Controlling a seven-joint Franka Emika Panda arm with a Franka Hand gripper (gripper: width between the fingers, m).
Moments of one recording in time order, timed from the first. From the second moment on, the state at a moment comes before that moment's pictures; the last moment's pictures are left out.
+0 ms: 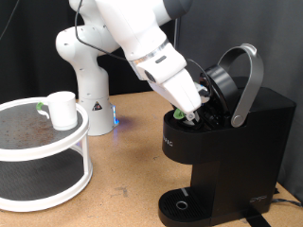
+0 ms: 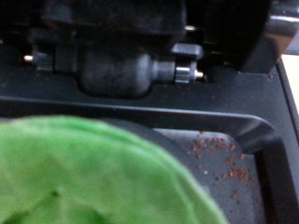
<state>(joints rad) 0.54 -0.11 -0.47 -2.33 0.64 2.31 -1.14</state>
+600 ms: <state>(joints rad) 0.54 -0.08 -0.47 -2.31 0.72 2.31 -1.18</state>
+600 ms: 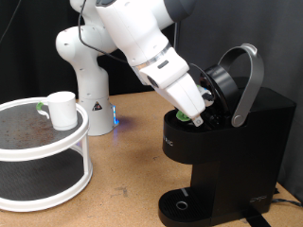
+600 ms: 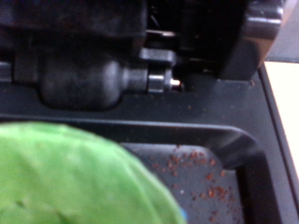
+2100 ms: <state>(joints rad) 0.53 -0.13 -0.50 -2.33 0.77 2.11 -1.29</state>
